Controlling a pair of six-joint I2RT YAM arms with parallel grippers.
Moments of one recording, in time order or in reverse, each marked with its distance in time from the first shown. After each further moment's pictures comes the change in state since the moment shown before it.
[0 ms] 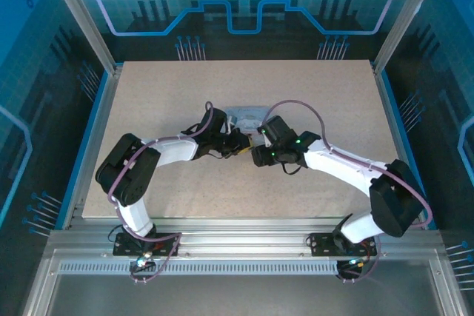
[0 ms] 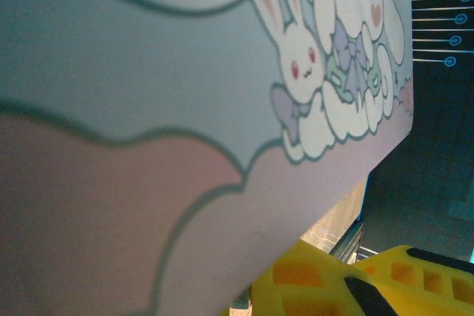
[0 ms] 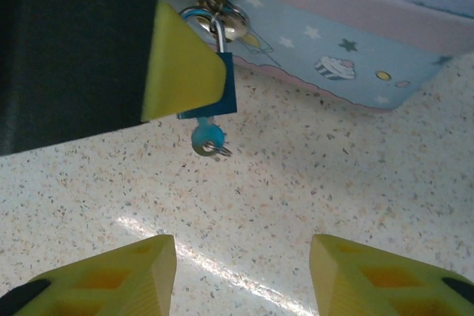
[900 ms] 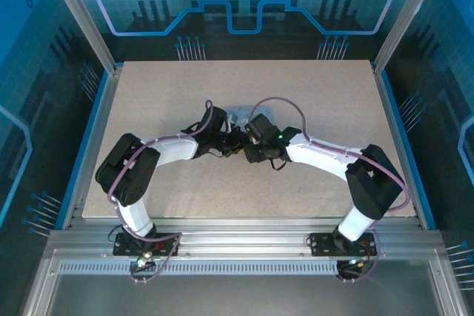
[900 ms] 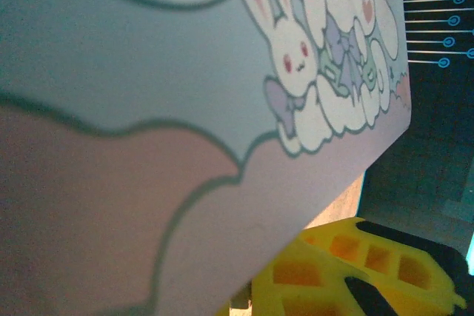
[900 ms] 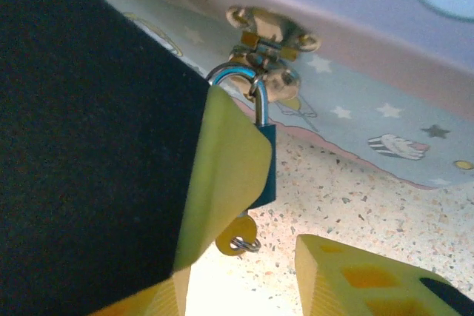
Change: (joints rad) left arm 0.001 0.000 0.017 -0.007 0.004 0.000; right arm 0.043 0.178 0.109 0.034 0.093 -0.035
